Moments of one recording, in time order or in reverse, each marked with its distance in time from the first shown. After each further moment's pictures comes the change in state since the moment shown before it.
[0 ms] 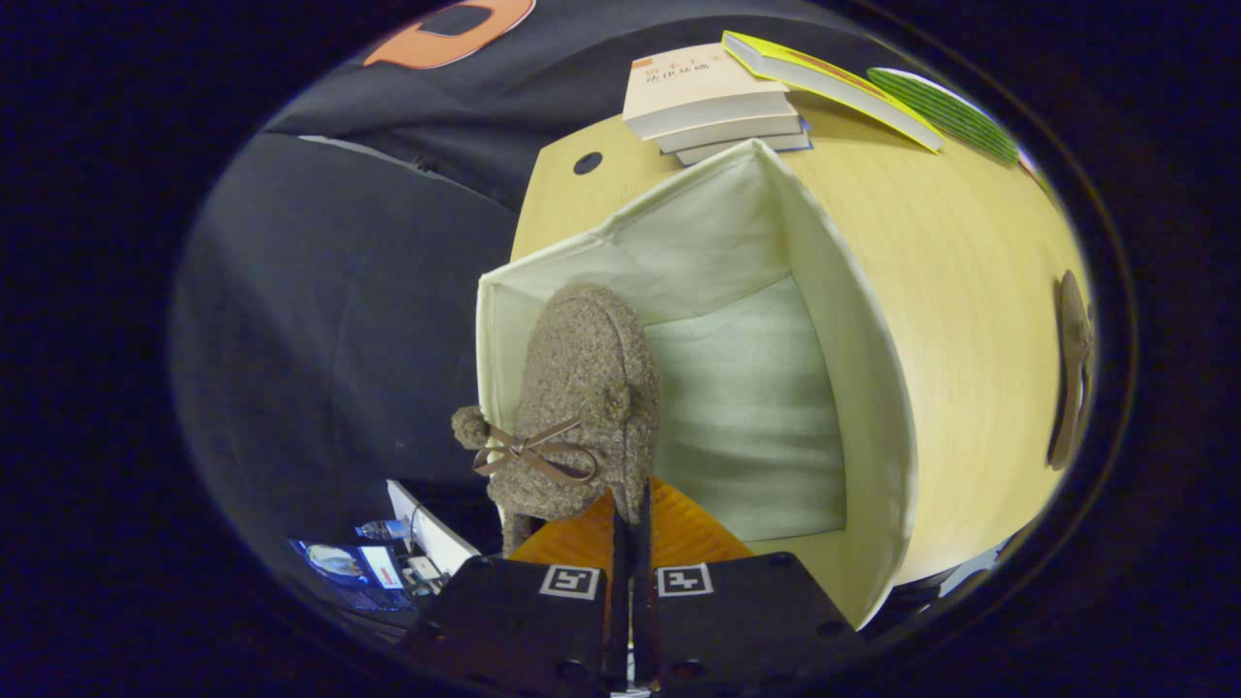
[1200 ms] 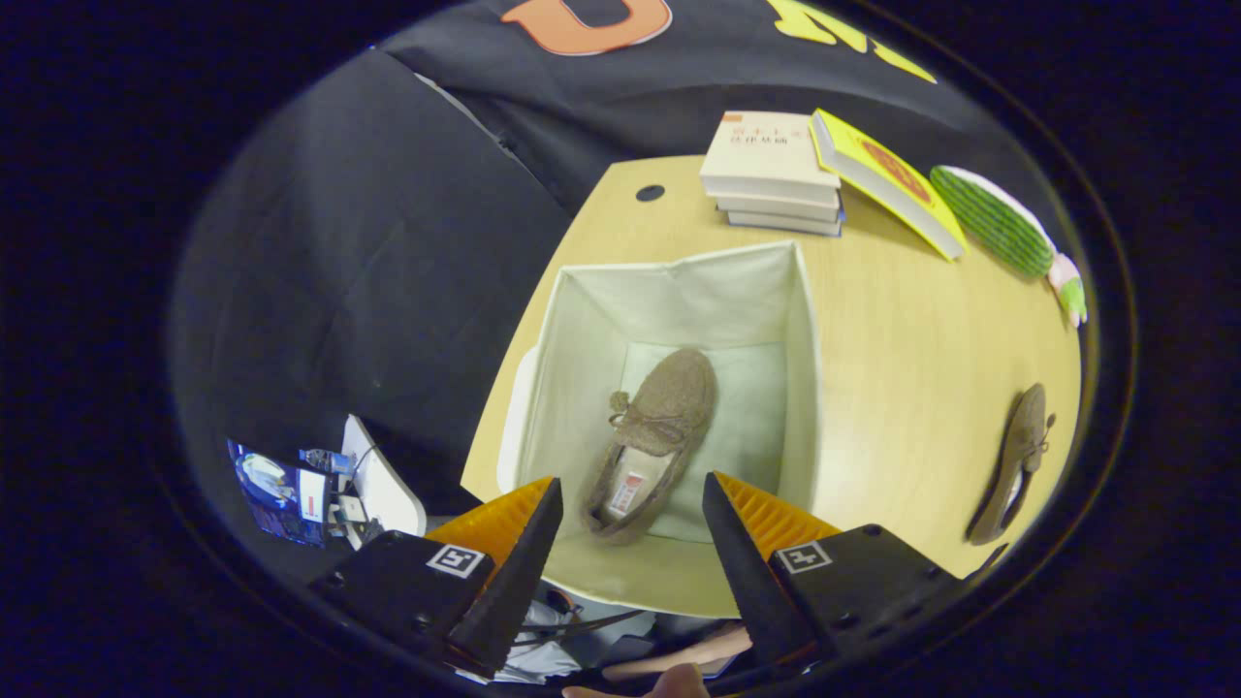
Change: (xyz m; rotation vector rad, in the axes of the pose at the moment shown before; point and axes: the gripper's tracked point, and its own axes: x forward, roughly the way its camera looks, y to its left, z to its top) arm -0.083 -0.006 -0.001 -0.352 -0.138 -0.073
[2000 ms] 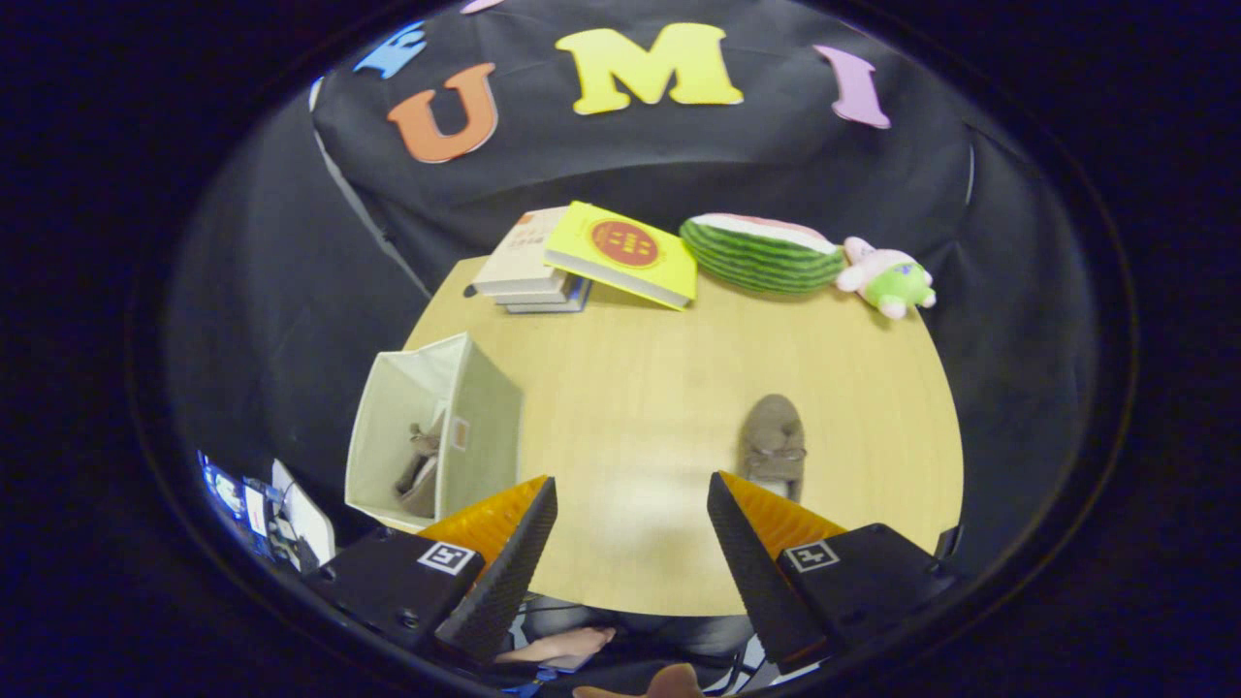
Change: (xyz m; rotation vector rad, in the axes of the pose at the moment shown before) arm -0.172 -0.271 -0.039 0.168 -0.215 -0.299
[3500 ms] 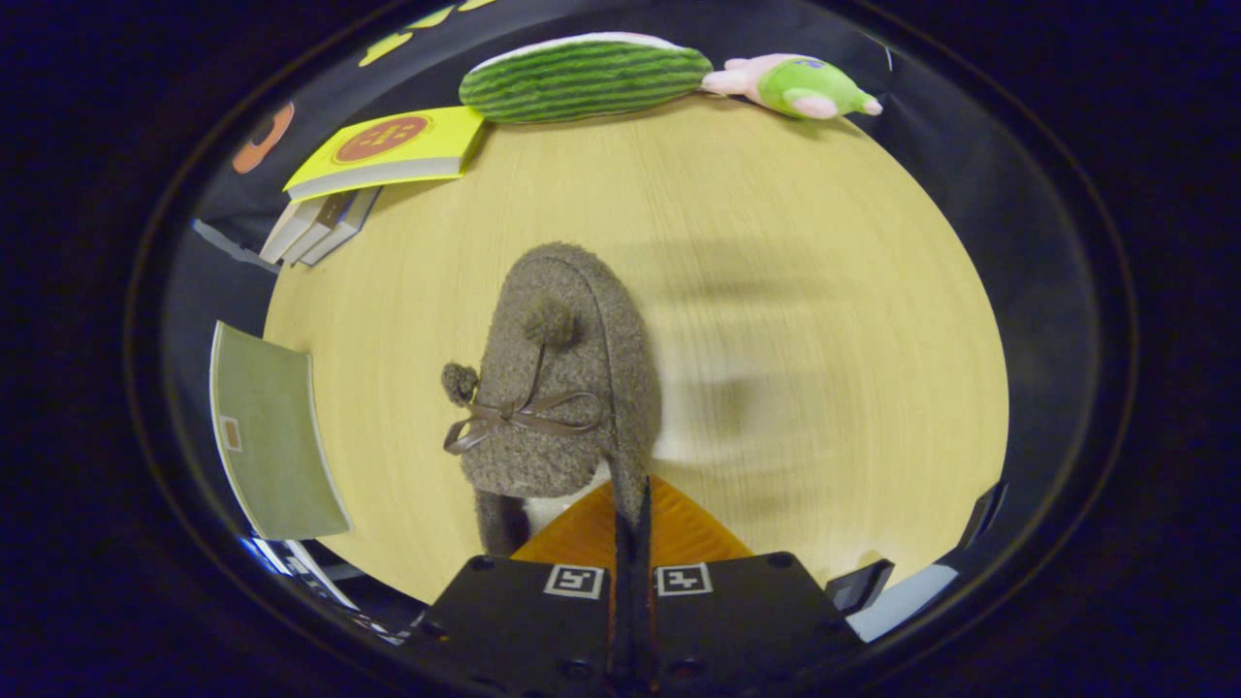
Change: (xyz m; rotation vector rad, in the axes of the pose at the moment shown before) arm 0.159 -0.169 -0.092 0.212 0.339 -0.107
